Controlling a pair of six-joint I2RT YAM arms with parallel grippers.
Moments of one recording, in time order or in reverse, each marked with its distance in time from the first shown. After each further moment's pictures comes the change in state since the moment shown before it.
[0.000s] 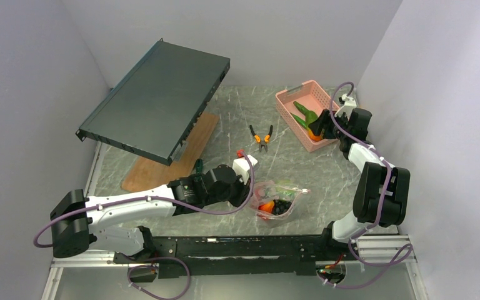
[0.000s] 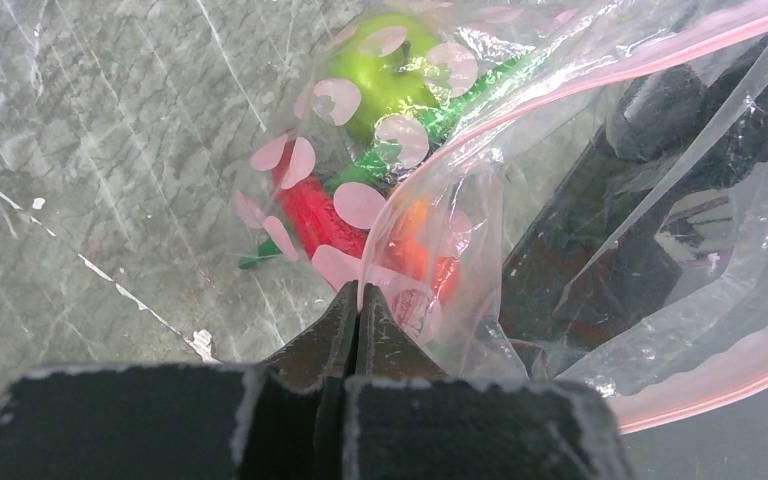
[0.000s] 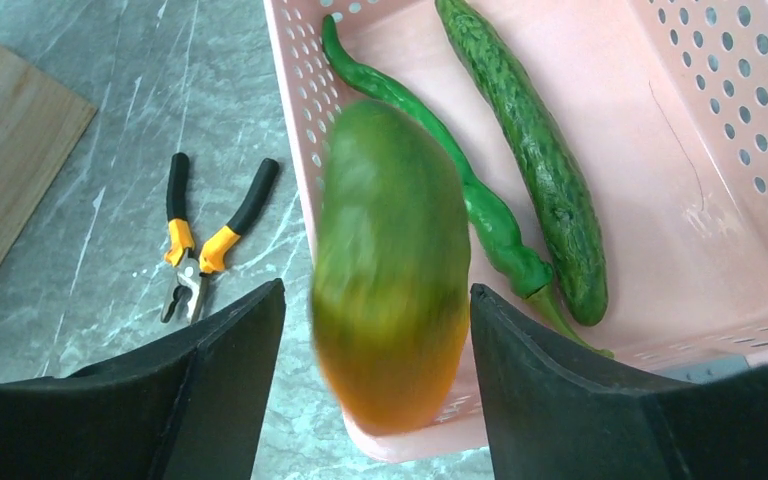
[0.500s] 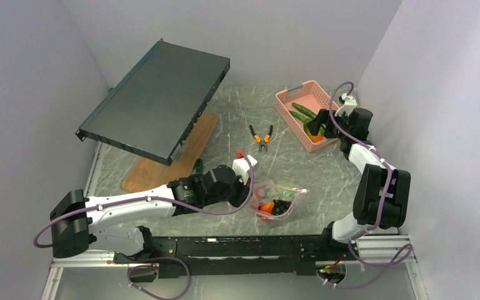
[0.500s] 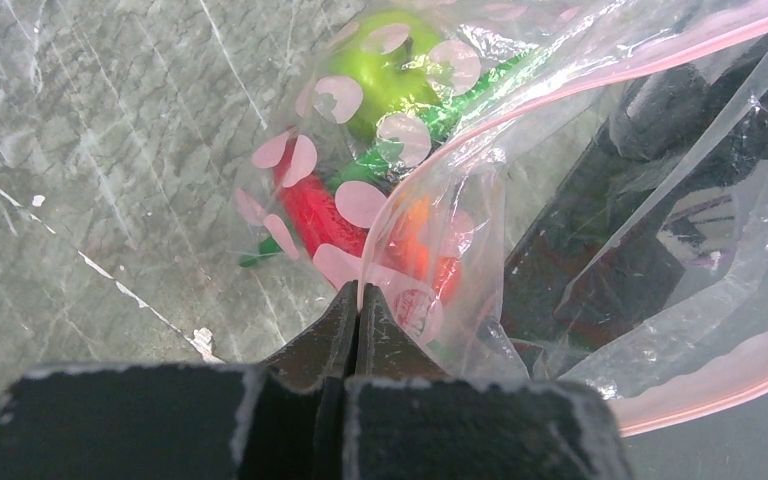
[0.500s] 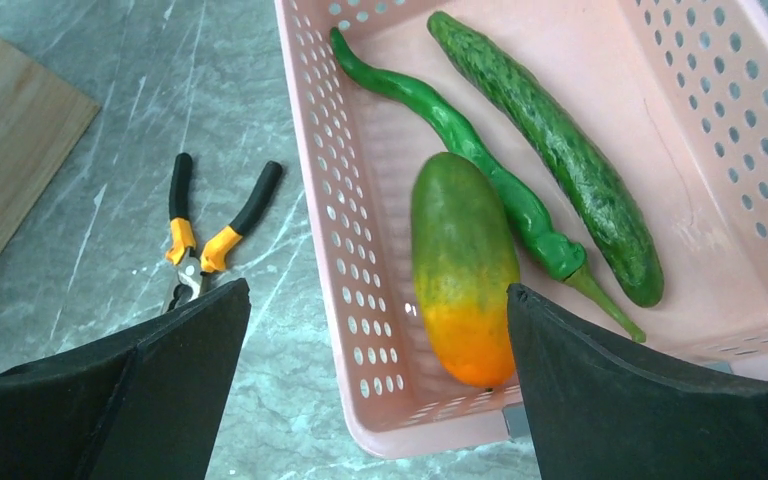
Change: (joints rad) left arm 0.000 -0.001 -0.005 0.002 0.000 0.000; right arm 0.000 -0.009 0.000 -0.001 -0.006 -0.020
